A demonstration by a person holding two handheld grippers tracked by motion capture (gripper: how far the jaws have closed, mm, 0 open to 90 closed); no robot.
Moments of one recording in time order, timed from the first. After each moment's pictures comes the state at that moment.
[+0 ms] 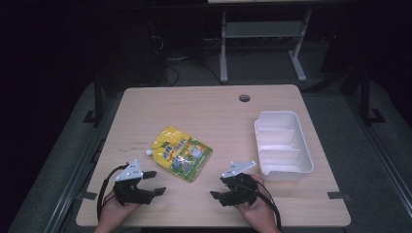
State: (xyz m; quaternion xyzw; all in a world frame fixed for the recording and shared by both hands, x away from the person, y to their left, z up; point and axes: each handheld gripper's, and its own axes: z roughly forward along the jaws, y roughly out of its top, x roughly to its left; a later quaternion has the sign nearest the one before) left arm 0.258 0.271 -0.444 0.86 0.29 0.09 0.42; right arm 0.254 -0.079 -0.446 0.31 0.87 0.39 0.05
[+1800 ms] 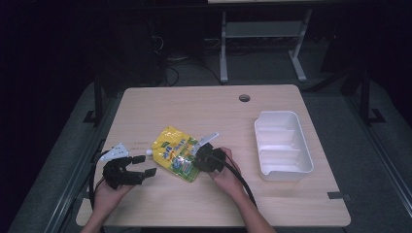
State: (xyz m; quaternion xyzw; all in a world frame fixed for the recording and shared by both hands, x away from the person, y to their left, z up) left arm 0.293 0.299 -0.416 0.81 0.37 0.10 0.45; right arm 0.344 -0.001 -0.448 0.31 0.88 0.35 0.06
